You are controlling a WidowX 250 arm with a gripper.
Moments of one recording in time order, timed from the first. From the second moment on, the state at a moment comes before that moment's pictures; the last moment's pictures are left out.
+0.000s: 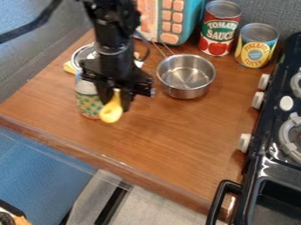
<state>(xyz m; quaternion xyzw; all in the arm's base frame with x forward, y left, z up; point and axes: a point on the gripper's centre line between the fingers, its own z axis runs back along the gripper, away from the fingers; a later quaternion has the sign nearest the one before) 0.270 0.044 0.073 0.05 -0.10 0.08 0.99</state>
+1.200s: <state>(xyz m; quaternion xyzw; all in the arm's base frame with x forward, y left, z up) 0.258 0.096 0.066 0.05 -0.08 0.09 0.99</state>
